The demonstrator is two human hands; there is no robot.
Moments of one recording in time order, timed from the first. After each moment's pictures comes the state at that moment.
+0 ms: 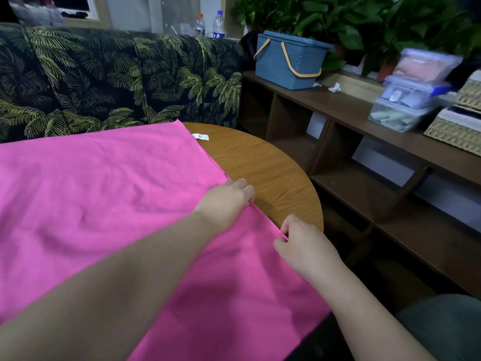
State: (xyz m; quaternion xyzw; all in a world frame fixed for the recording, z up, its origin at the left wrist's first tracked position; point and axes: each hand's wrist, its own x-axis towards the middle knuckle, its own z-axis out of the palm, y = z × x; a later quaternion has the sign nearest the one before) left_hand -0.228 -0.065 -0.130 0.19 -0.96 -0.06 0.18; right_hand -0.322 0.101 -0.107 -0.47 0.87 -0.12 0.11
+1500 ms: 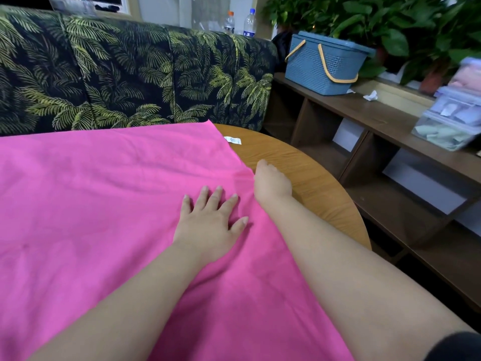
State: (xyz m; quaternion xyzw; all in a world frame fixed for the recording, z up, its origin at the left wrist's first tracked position) left_hand -0.160 -0.083 -0.141 0.44 -0.89 -0.11 0.04; right_hand -0.321 -0.108 -0.118 -0.49 0.86 -0.11 -0.01
